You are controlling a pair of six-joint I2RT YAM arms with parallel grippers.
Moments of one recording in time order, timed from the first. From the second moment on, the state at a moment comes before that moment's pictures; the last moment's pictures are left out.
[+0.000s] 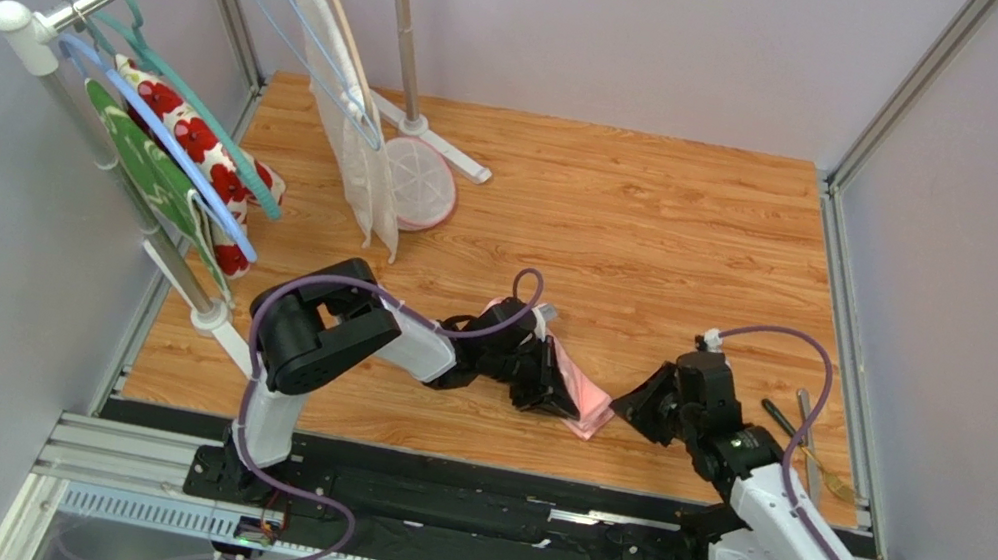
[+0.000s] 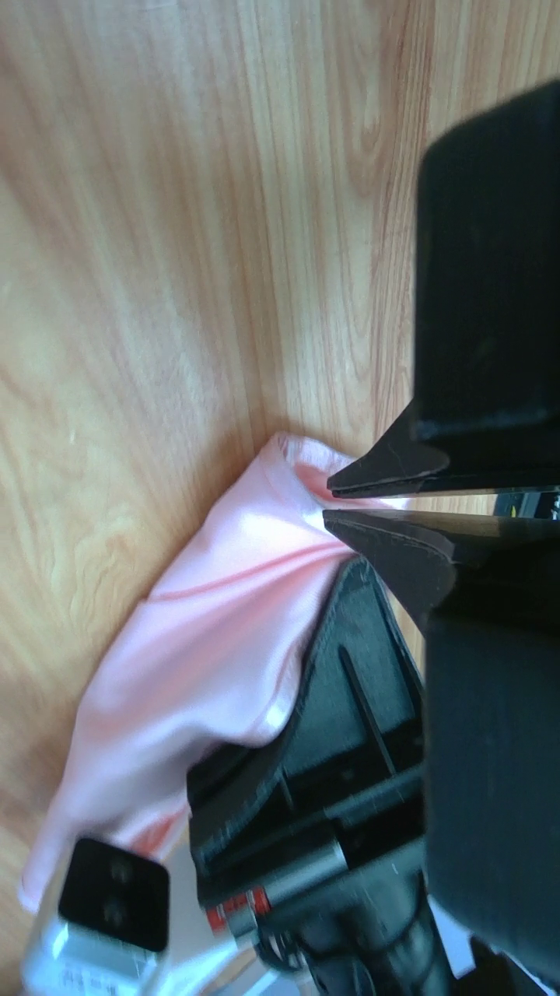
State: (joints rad) left arm -0.95 1.95 0.84 0.50 0.45 -1.26; right arm 0.42 0.78 0.33 -0.38 -0.07 0.94
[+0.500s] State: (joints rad) left arm -0.95 1.95 0.84 0.51 0.44 -1.26; right arm 0.46 1.01 0.40 -0.30 -0.29 0.83
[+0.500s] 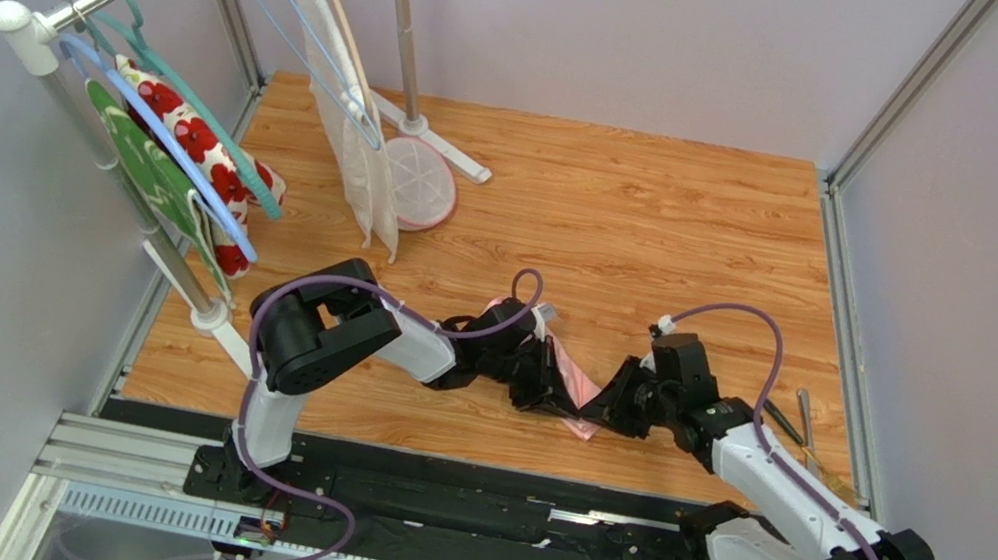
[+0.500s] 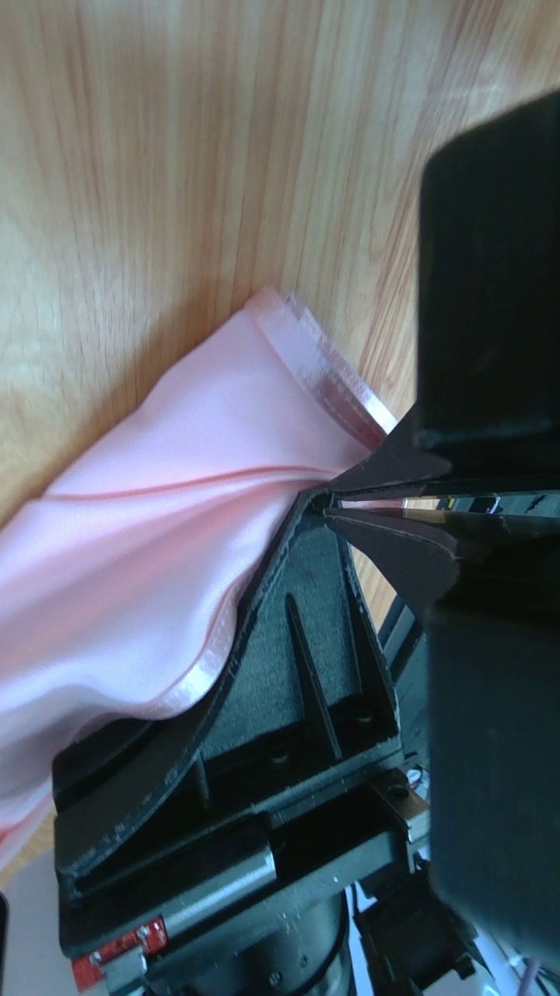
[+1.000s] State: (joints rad) left arm -0.95 1.79 0.84 0.29 0.43 -1.11; right arm 0.46 1.11 0.33 -0.14 -0.32 0.83
